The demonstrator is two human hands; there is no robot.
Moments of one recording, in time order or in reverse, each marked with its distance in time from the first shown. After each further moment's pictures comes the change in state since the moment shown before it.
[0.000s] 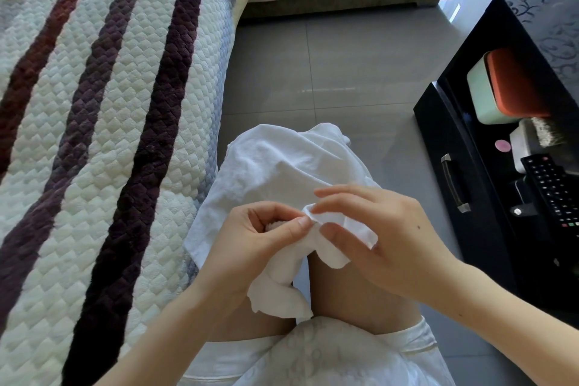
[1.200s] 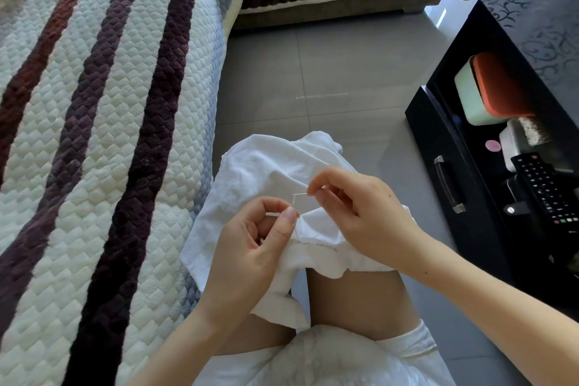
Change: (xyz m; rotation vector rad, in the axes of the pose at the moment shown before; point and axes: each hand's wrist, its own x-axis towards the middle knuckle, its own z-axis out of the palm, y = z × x) left_hand -0.001 -0.006 0.007 0.146 0.097 0.287; right_hand 0.025 0.008 0.008 0.163 -0.004 0.248
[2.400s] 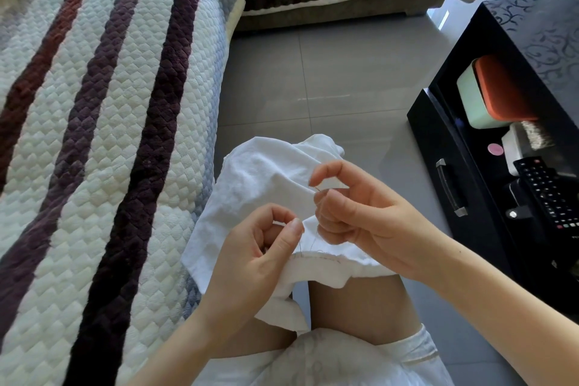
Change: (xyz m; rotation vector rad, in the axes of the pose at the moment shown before) left_hand -0.002 0.002 -0.003 0.094 -0.073 0.005; right_hand -0.001 -0.009 -0.014 1.117 -0.372 0.219
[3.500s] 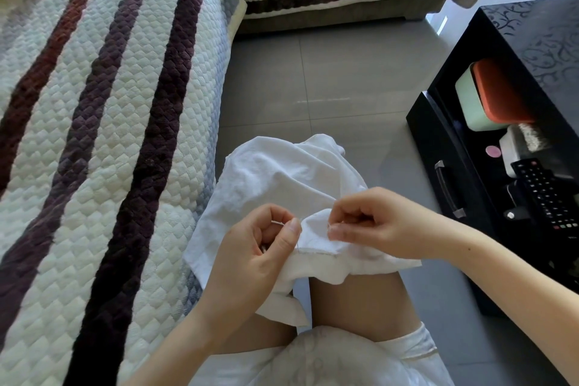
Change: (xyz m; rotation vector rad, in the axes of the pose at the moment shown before) left_hand -0.004 -0.001 -0.003 0.039 0.004 0.023; right_hand -0.009 -0.007 -0.025 -0.956 -0.083 0.154
